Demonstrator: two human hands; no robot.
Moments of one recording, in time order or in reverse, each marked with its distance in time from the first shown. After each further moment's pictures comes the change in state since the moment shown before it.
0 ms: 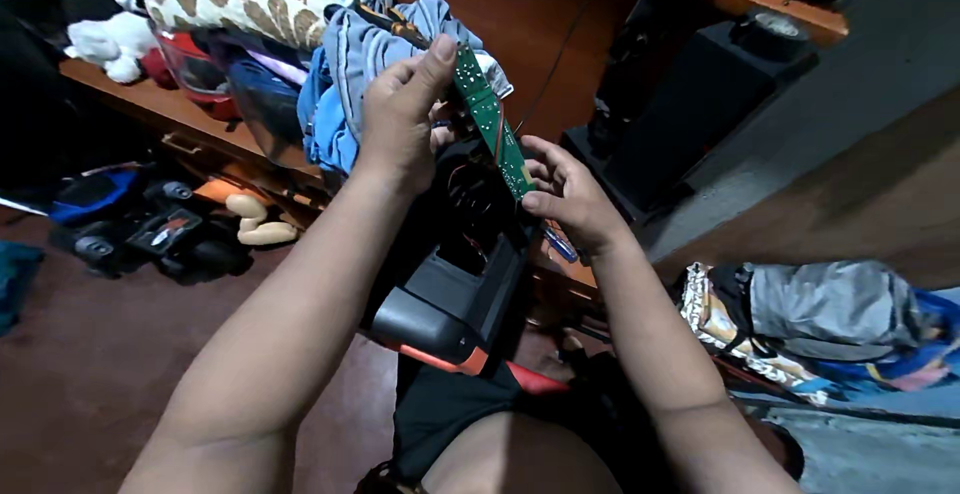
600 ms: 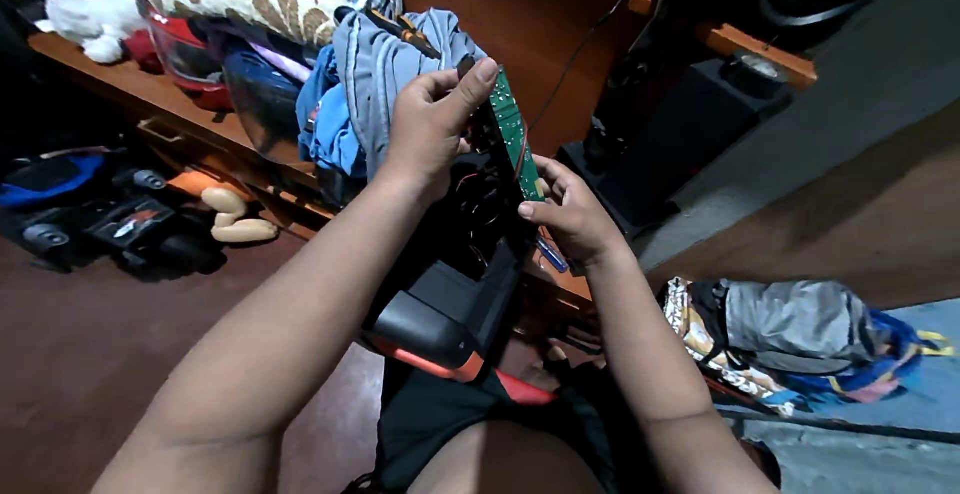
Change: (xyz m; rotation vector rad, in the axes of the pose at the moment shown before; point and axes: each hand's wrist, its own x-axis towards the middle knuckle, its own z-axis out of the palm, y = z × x) left_hand -0.003 -0.003 0.006 0.011 0.017 -0.006; right_hand 0.000 -0.004 0.006 0.077 0.010 0.084
